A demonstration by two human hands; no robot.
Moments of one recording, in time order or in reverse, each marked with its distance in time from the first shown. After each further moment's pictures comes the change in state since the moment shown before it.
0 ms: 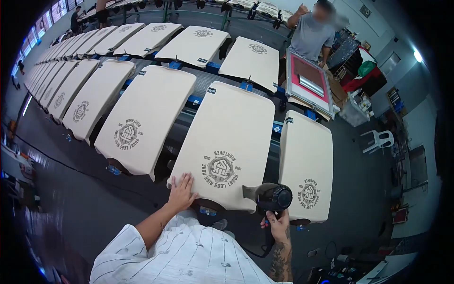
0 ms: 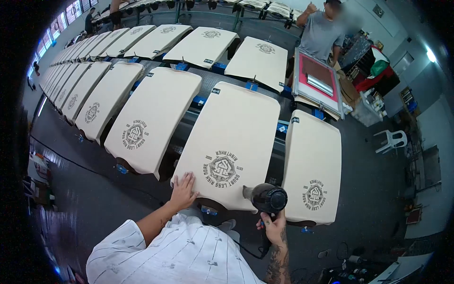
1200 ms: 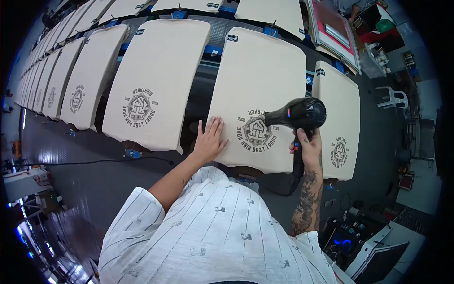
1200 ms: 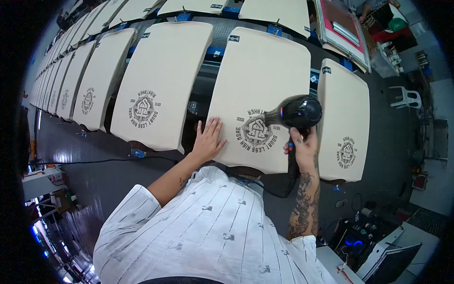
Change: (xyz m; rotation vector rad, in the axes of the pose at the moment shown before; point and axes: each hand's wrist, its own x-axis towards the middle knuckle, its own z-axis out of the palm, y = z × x) left_hand 0.075 -0.070 -0.015 -0.018 0.017 0.145; right_hand 0.133 -0.036 0.111 -0.071 0.171 -0.070
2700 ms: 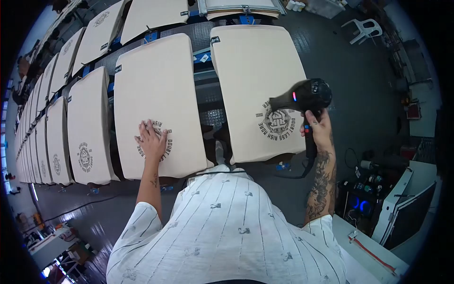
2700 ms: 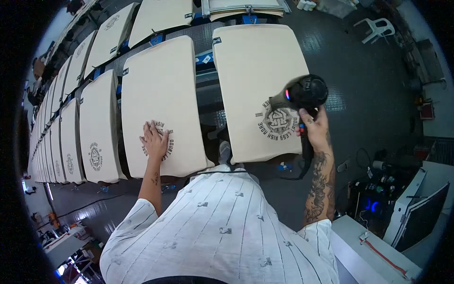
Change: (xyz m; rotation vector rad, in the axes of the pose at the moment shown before) left_hand 0.118 0.168 0.069 0.223 -0.005 -0.394; right_hand 0.000 -0.008 -0.420 0.024 0.262 -0.005
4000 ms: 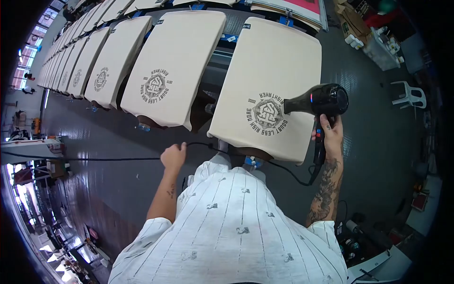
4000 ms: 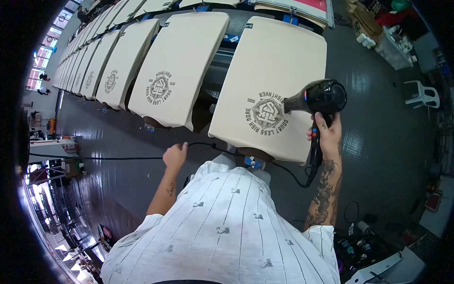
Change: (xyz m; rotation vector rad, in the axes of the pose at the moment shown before) left_hand -0.249 0.197 -0.034 -0.052 -0.253 -0.635; right_hand 0.052 -0.006 -0.129 -0.021 -0.318 0.010
